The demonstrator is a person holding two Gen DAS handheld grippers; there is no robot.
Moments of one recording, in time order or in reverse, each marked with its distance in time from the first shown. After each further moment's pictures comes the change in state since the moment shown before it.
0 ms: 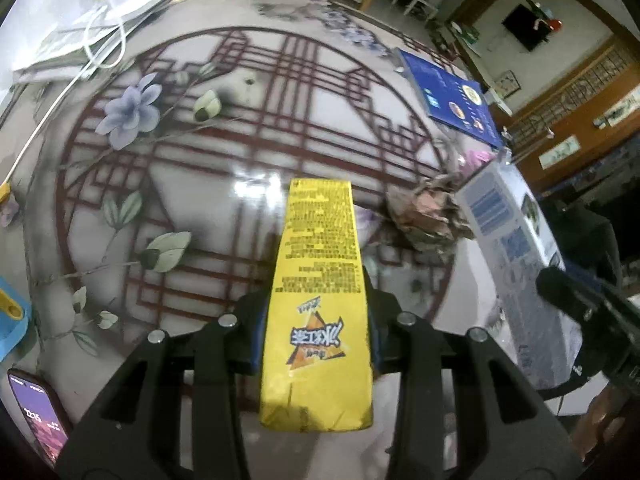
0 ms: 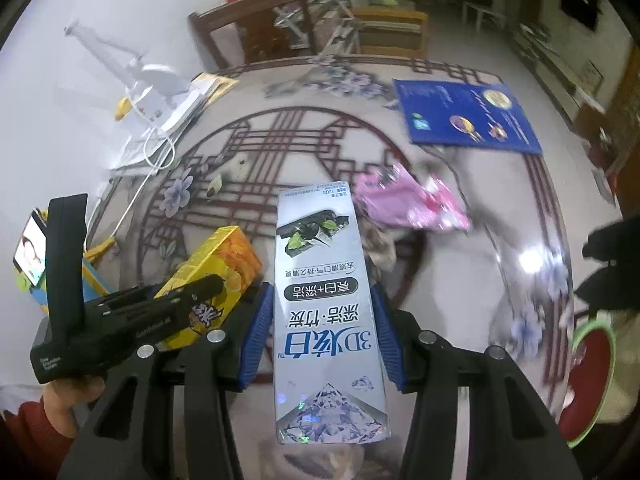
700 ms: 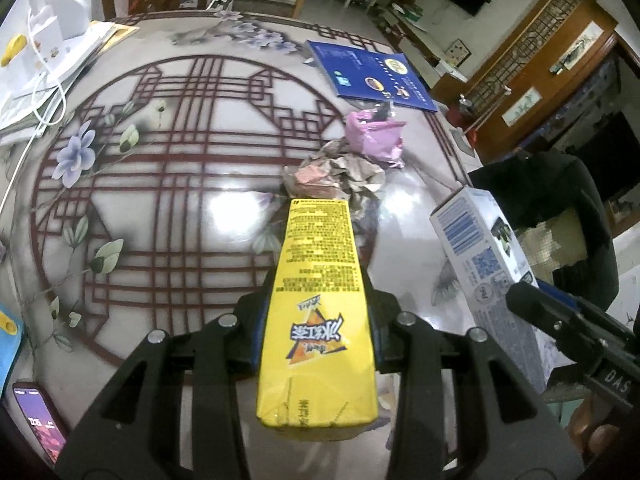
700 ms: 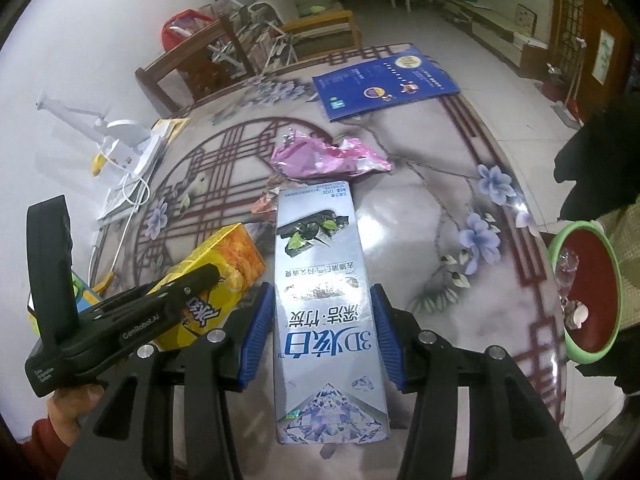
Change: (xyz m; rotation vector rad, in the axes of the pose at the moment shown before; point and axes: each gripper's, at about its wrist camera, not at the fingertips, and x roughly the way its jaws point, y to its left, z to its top) left arm -0.019 -0.076 -0.028 0.203 -0.019 -0.065; right arm -0.053 -0.048 -0.064 0.248 -0.067 -0.032
